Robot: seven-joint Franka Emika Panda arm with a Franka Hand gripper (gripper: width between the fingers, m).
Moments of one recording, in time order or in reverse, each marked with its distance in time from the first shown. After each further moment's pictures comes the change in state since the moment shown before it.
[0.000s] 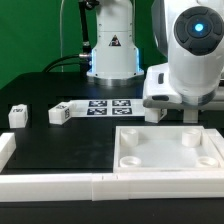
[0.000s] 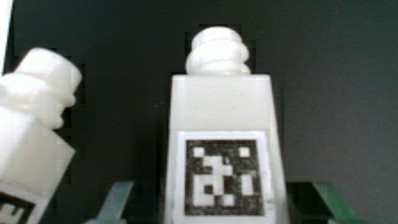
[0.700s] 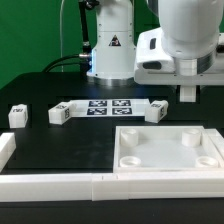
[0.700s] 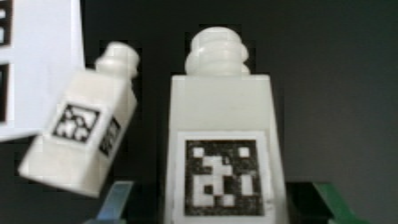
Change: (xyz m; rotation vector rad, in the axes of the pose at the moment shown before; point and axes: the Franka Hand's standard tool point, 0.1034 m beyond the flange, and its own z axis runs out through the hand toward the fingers) arm 0.000 0.000 -0.067 0.041 0.168 0.007
